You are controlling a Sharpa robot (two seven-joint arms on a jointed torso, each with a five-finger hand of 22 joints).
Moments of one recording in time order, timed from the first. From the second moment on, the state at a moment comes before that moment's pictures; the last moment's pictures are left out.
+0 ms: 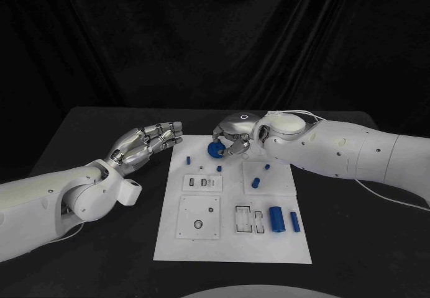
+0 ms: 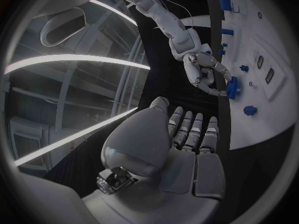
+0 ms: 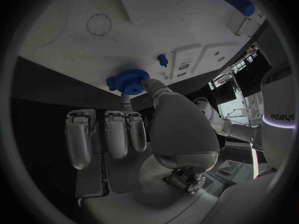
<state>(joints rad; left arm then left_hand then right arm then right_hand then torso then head) 1.24 -0.96 -0.21 1.53 -0.17 0.02 0.63 1.53 0.21 -0.12 0.28 0.67 0.47 0.13 0.13 0.06 0.19 0.15 0.46 0.06 0.21 0.18 0.31 0.05 0.16 0.15 0.28 0.10 0.03 1.36 -0.49 -0.21 1.16 -1.59 -0.21 0.10 1.23 -0.08 0.26 0.07 0.57 0.81 0.11 0.30 0.41 1.46 0.02 1.57 1.31 1.47 -0.04 1.57 1.31 0.02 1.47 0.07 1.57 1.31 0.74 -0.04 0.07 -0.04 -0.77</state>
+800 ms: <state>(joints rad) 1.24 -0.95 -0.21 1.52 -0.17 0.02 0.63 1.53 0.21 -0.12 0.28 0.67 0.47 0.13 0.13 0.06 0.19 0.15 0.46 0.06 0.21 0.18 0.31 0.05 0.16 0.15 0.28 0.10 0.03 1.34 -0.46 -0.21 1.13 -1.58 -0.19 0.11 1.23 -0.08 0.30 0.07 0.56 0.75 0.11 0.17 0.44 1.47 0.02 1.57 1.31 1.47 -0.04 1.57 1.31 0.02 1.47 0.08 1.57 1.31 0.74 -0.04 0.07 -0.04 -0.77</state>
